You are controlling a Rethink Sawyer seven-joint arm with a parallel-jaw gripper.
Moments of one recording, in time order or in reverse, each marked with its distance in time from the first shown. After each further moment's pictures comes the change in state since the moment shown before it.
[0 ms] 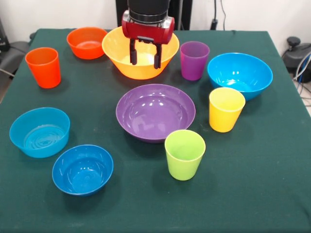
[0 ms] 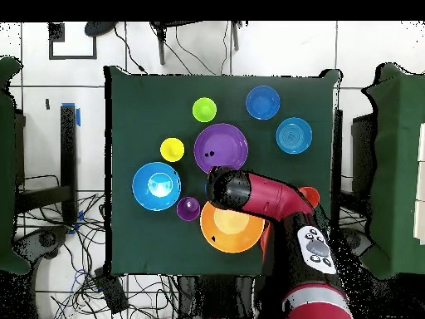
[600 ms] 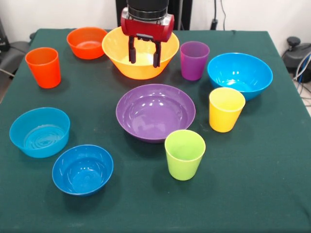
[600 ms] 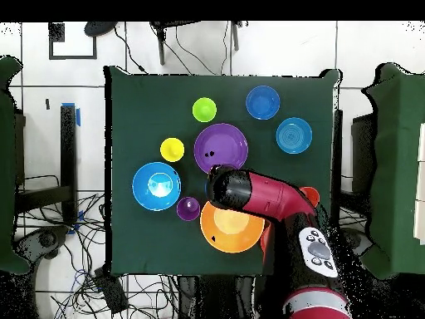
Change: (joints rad) arm 0.000 -0.016 0.000 0.000 0.000 0.000 0.000
